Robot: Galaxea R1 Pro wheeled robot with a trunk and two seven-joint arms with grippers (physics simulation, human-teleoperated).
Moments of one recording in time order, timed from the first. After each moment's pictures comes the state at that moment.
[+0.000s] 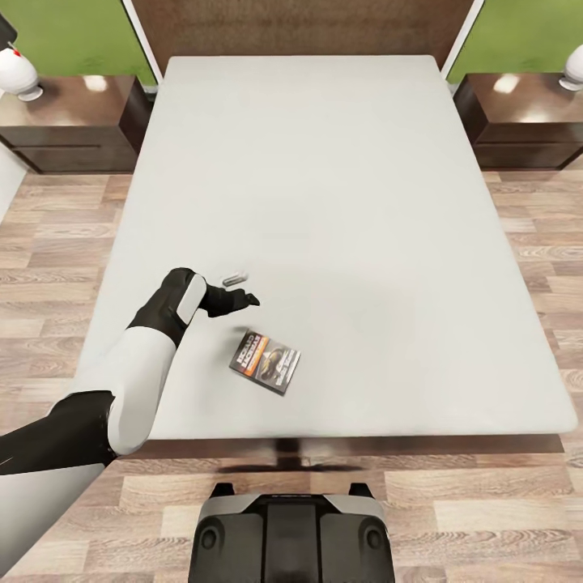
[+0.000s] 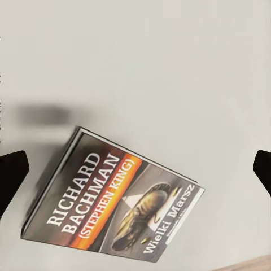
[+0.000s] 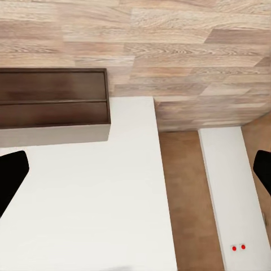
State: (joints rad) left arm -1.33 -0.09 0.13 -0.55 0.19 0.93 -0.06; right arm -0.03 -0.05 -0.65 0.03 0.69 0.02 -0.17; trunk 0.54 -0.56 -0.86
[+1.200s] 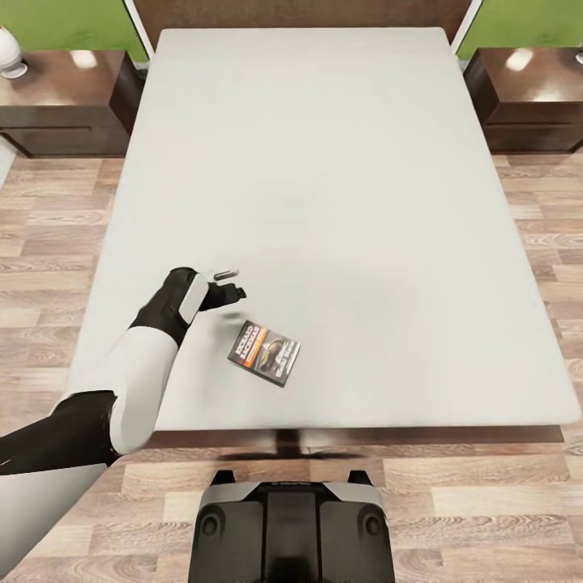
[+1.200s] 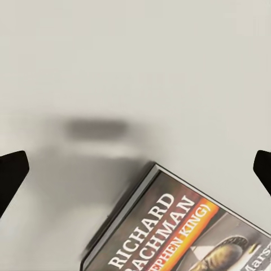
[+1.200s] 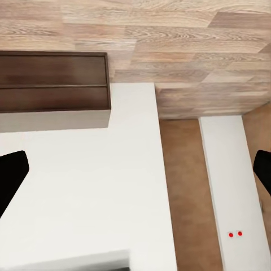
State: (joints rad) left arm -1.33 -0.11 0.13 -0.56 0.17 0.79 0.14; right arm -0.03 -0.05 -0.65 0.03 0.69 0.02 -0.17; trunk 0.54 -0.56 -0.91
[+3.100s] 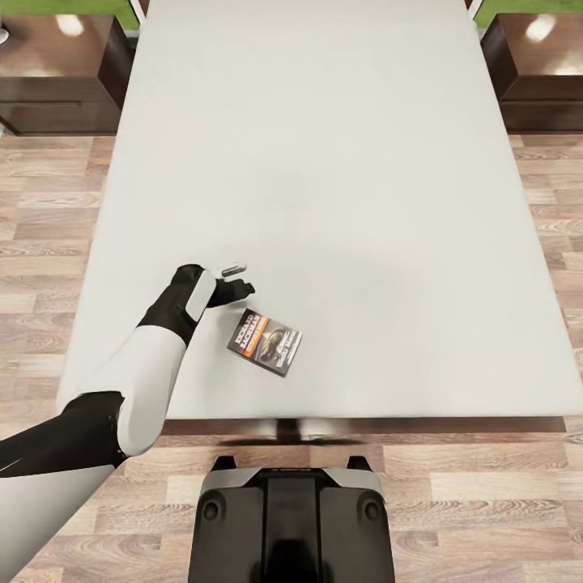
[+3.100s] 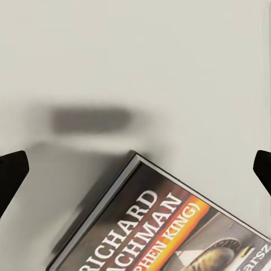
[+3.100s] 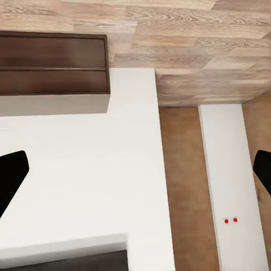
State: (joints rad) left arm -1.33 -0.14 0.13 -0.58 0.22 0.78 0.16; right arm -0.03 -0.05 -0.65 0.03 0.69 0.02 -0.17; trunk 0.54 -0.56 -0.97
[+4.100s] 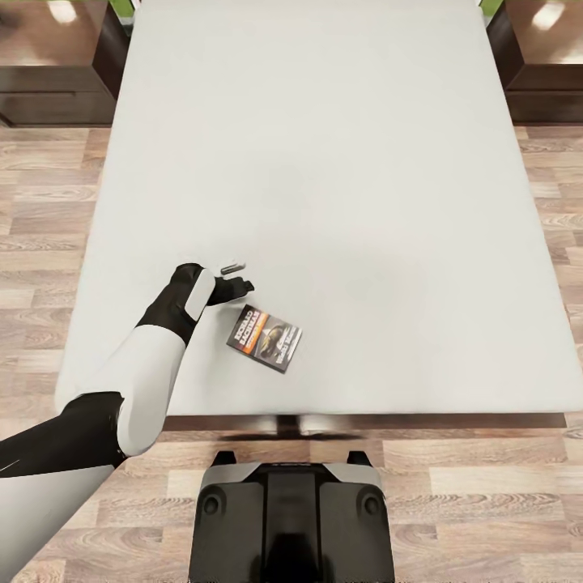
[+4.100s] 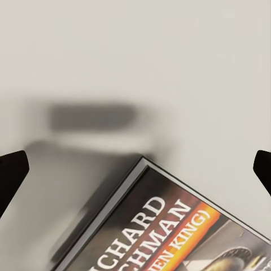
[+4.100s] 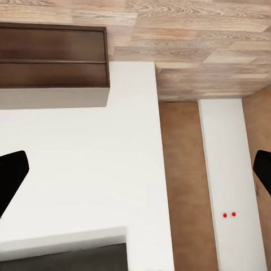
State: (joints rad) left arm -1.33 -0.14 0.13 -0.59 0.22 0.77 0.16; right arm -0.03 -0.05 -0.65 0.03 0.69 0.02 -0.17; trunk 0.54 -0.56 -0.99
